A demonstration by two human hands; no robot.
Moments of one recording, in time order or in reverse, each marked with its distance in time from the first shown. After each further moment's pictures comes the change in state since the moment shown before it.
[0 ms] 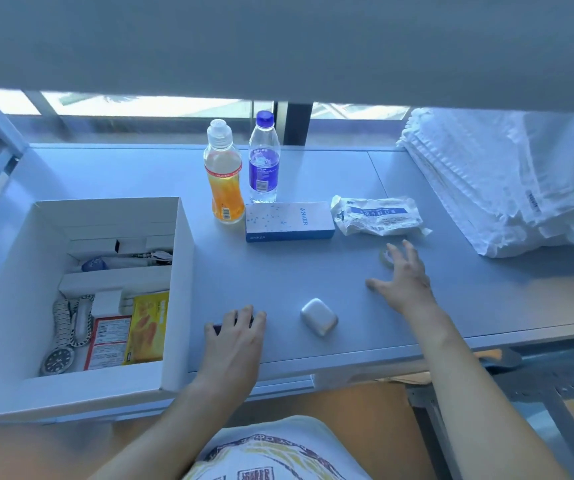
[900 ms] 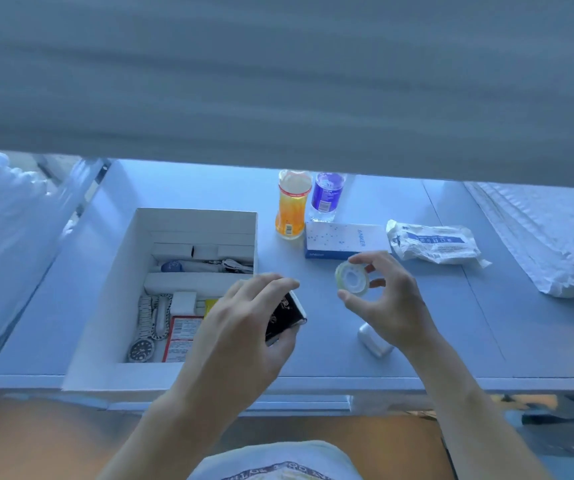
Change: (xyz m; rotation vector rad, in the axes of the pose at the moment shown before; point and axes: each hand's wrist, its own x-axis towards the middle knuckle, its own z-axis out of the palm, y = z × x) left_hand -0.071 -0.077 -0.126 -0.558 0.577 0.136; right_hand -0.100 -0.161 -0.012 0.519 0.093 -0.592
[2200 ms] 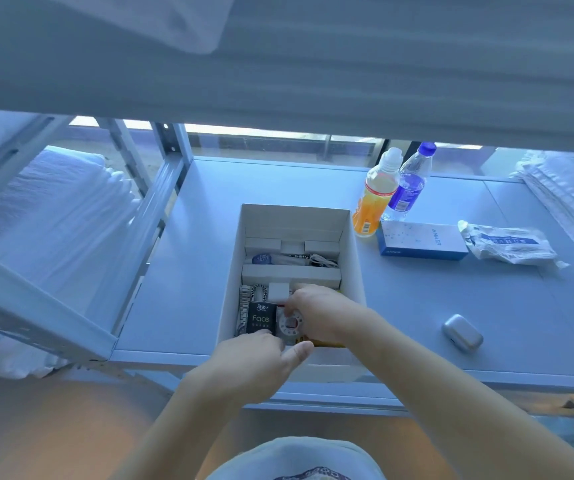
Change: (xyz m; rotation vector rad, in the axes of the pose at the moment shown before) left_hand -0.060 -0.128 -0.070 0.255 -0.868 -0.431; right_hand 0.019 -0.153 0.209 -0.659 -0.888 -0.078
